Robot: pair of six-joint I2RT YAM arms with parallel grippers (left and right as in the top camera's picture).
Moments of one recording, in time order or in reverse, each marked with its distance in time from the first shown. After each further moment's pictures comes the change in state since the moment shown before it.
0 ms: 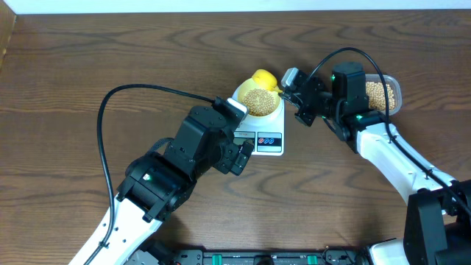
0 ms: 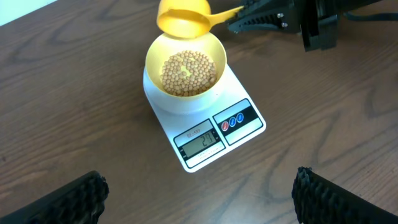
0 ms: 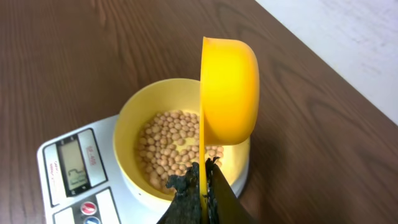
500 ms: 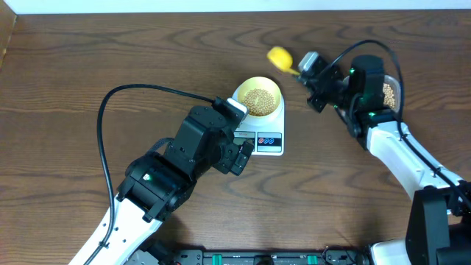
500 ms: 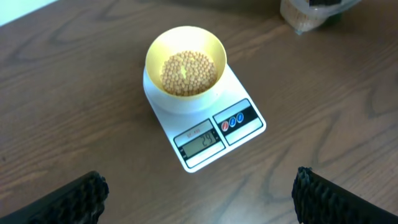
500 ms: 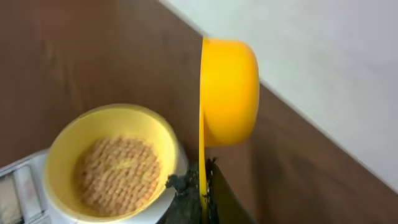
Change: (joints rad) left arm 0.000 0.000 0.000 0.000 0.000 0.000; right arm -0.092 0.000 -0.001 0.211 0.006 0.131
